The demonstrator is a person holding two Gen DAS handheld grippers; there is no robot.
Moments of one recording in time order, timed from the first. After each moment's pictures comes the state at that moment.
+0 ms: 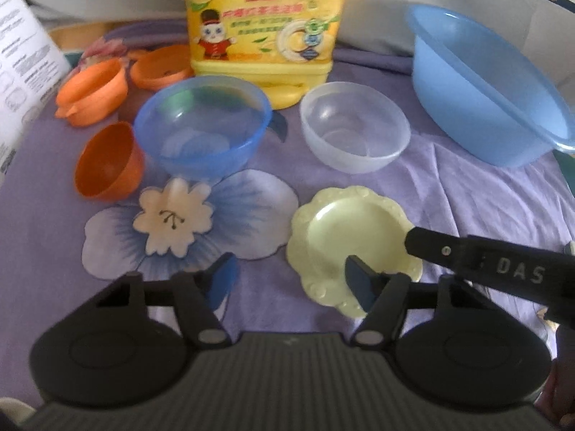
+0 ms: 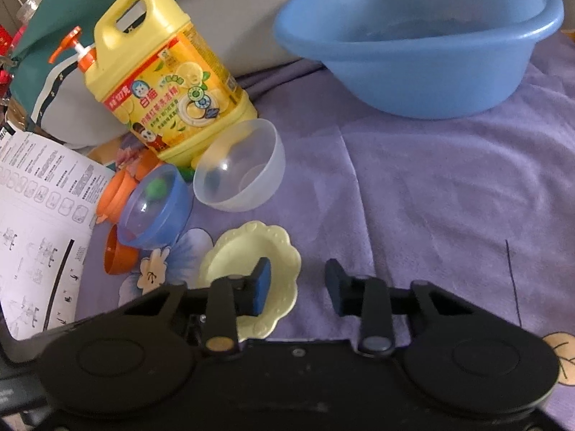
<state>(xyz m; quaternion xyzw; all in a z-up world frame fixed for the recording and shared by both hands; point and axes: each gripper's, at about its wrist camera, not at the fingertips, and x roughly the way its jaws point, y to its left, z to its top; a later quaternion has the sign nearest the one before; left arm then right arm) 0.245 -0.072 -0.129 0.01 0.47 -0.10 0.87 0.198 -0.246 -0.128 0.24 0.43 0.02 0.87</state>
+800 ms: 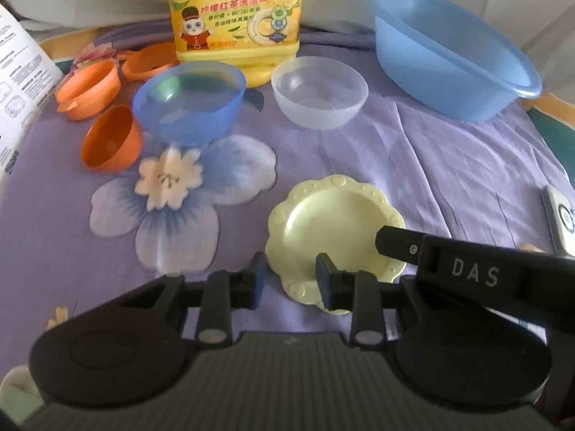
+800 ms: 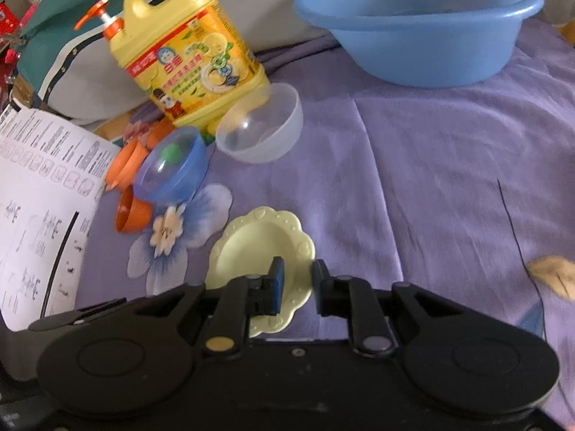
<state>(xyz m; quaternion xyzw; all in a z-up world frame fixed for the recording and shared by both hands) 0.194 -0.070 -0.119 0.05 0.48 -0.13 0.87 0.164 -0.224 -0.120 0.23 0.45 0.02 0.86</state>
